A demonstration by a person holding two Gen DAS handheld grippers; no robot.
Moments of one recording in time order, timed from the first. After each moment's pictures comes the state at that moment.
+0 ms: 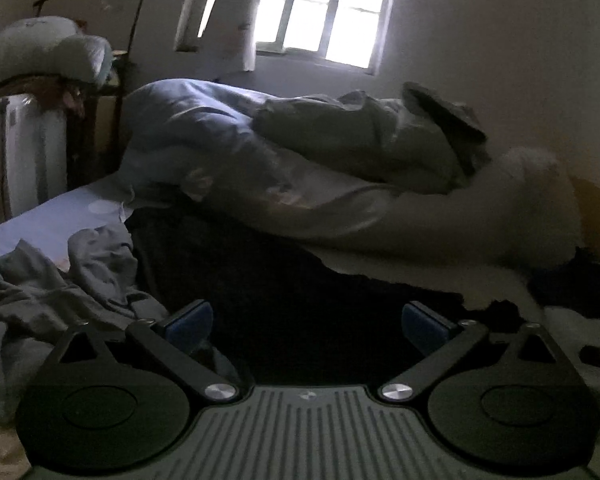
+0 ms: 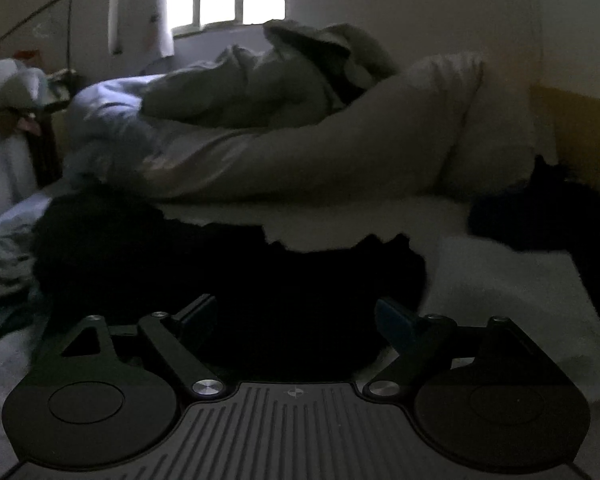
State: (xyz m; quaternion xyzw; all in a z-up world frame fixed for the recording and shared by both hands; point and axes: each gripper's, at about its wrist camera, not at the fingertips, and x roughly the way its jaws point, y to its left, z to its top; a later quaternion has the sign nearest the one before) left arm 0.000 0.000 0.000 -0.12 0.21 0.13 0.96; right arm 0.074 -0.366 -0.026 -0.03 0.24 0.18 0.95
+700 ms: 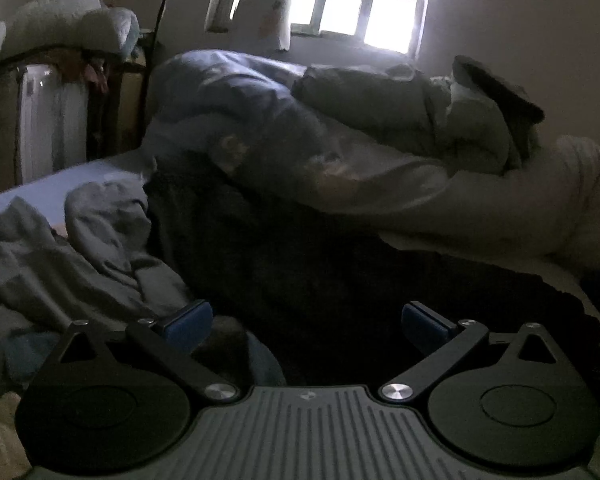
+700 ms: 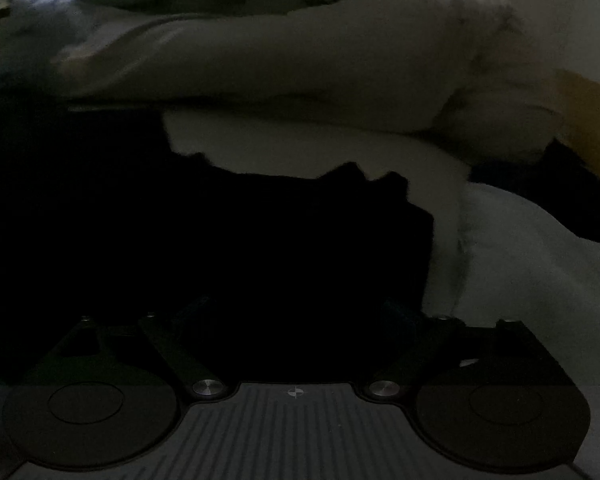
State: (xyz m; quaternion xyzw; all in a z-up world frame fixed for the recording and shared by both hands) left arm 0.040 0.033 -0.087 -0.13 0.20 0.16 0.96; right arm 0.216 -0.329 -0.156 -0.11 0.31 0.10 0.94
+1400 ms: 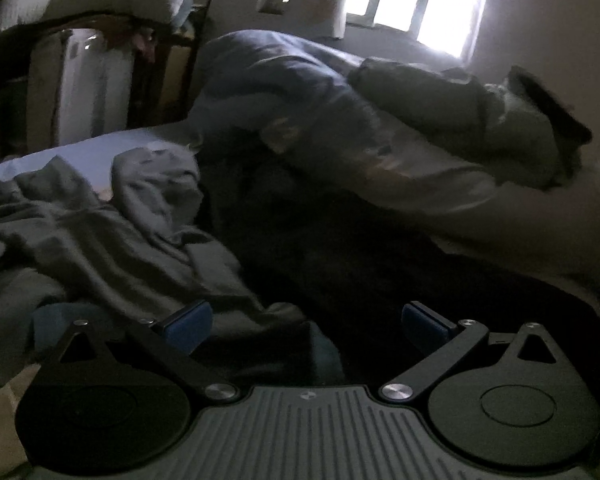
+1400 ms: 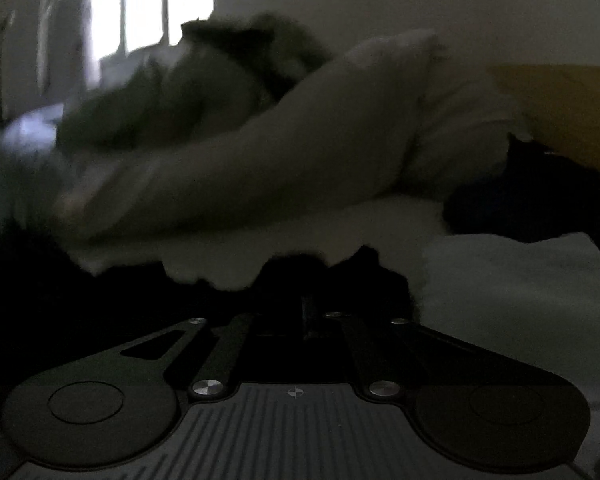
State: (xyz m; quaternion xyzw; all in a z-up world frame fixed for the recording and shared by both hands) left arm 0.030 0.064 -0.085 -0.15 0.20 0.22 0.94; right arm 0.164 -0.383 -0.077 0.07 0.21 0.11 0.97
